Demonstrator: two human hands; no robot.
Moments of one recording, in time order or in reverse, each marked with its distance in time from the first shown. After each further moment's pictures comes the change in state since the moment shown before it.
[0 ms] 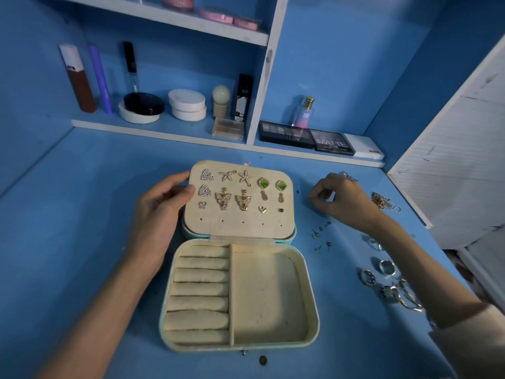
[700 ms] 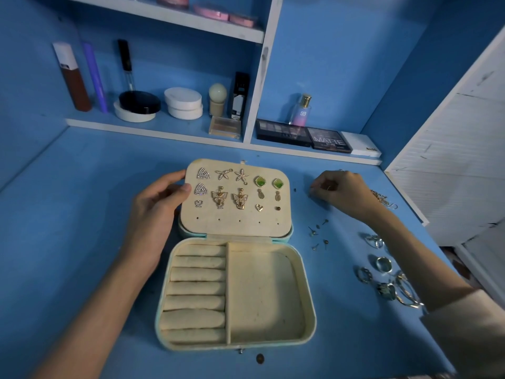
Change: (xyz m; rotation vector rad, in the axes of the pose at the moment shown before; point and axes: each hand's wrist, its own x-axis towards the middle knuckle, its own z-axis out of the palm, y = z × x) left_hand -0.003 0.003 0.001 0.019 -0.004 0.007; right_hand 0.009 0.010 -0.004 0.047 0.020 0.150
